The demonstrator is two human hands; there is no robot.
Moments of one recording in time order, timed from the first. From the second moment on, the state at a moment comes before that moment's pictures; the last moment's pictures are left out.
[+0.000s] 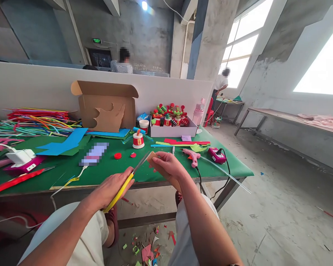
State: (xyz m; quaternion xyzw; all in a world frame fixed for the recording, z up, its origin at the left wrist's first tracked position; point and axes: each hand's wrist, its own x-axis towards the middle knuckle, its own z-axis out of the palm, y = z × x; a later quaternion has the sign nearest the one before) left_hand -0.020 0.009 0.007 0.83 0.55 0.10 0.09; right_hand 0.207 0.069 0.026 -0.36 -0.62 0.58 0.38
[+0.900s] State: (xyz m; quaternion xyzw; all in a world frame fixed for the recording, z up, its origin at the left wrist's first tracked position) left_hand -0.010 0.004 0.020 0.82 0.56 0.00 0.04; right_hand 0.202 0.069 0.020 -0.34 -0.67 0.56 0.35
